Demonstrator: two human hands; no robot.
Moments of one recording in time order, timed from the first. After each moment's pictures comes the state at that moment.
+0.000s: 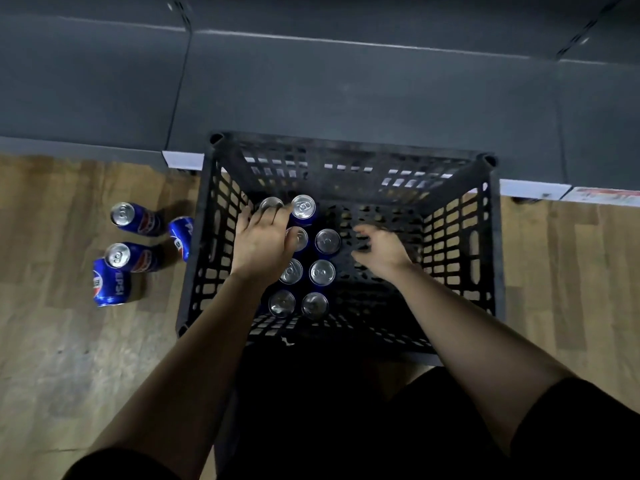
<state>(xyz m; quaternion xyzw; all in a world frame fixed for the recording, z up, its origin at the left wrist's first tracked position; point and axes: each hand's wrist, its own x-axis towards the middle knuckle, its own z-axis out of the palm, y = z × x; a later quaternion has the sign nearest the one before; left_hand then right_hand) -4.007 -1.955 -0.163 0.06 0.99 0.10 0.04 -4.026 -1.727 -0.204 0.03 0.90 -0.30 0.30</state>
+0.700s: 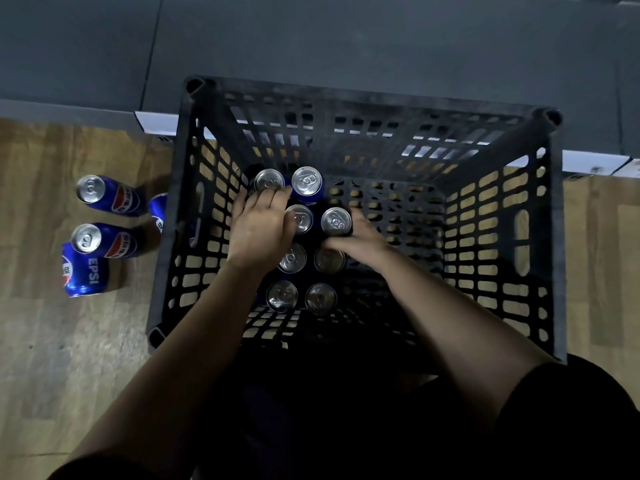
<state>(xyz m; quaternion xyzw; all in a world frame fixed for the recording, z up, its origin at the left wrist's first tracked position) -4.013 -1.966 -0.233 0.05 0.99 0.11 0.05 -4.028 -1.771 -0.288 0.11 0.81 -0.46 0.34</state>
